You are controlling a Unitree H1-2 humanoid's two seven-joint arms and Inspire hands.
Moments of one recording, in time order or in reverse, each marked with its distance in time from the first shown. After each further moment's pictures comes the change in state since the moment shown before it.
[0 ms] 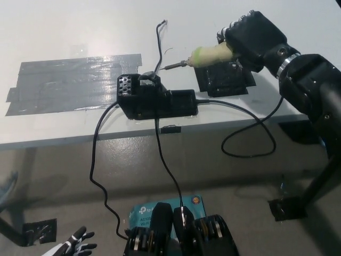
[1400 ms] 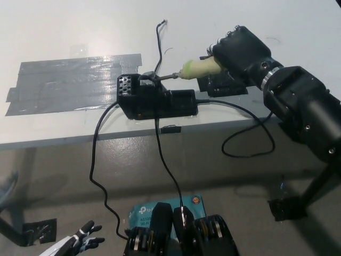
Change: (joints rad) left_arm -0.042 0.000 -0.034 0.000 0.001 0.000 0.000; right_arm 0.003 0.037 0.084 0.059 -0.099 0.041 -0.024
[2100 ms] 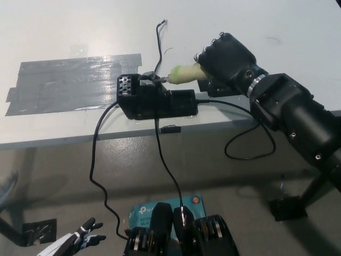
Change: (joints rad) left_arm -0.012 0.000 -0.004 0.003 0.000 0.000 0.000; right_arm -0.006 0.031 0.070 0.006 -0.064 0.004 -0.074
